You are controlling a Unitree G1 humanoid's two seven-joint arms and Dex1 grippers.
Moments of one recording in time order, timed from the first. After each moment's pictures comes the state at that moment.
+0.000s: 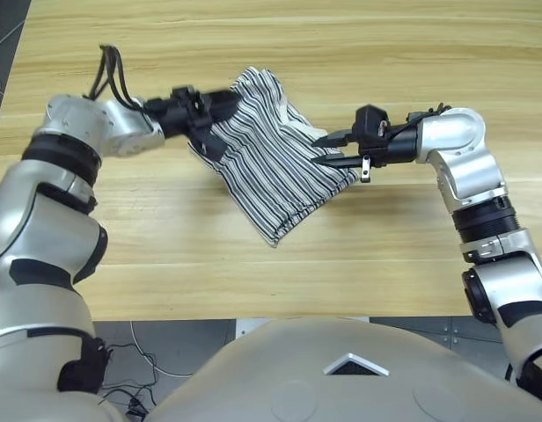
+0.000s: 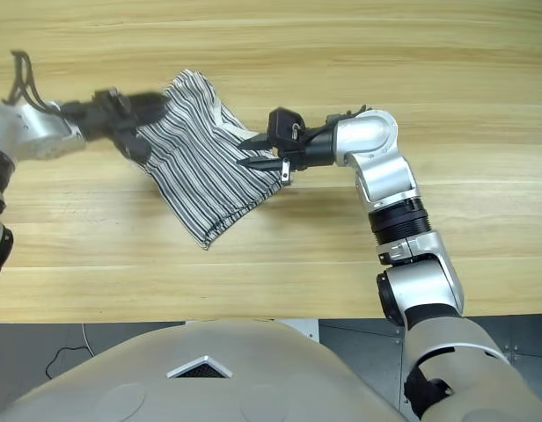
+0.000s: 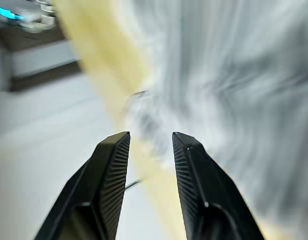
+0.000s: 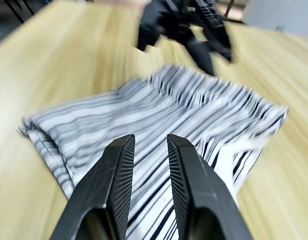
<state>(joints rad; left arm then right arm) -0.82 0.76 -0.83 0.99 1.13 -0.91 0.26 -0.49 -0.38 0.34 0.41 0.11 -0.07 1.21</state>
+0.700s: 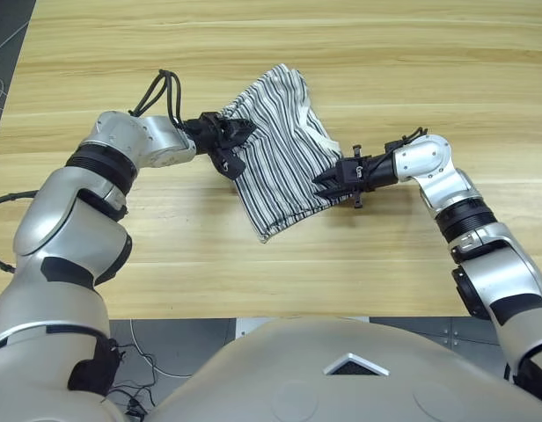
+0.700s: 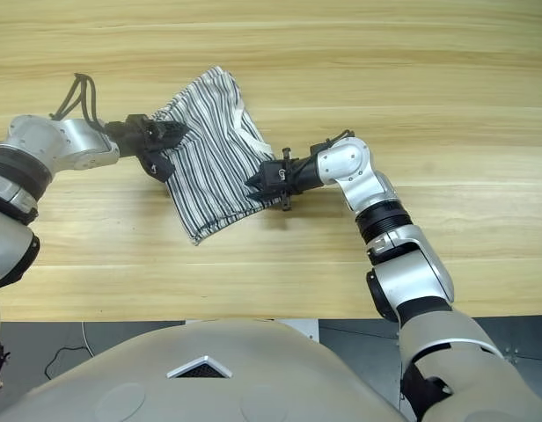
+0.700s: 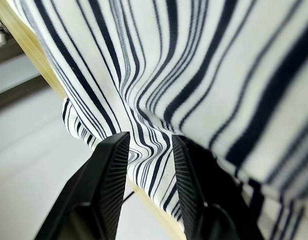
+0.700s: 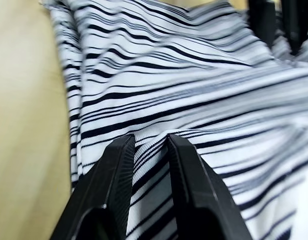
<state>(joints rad) -0.85 0.64 -0.95 0.97 1.25 -0.72 0.24 -0.51 -0.36 0.46 0.66 -0.06 -0.38 1.26</state>
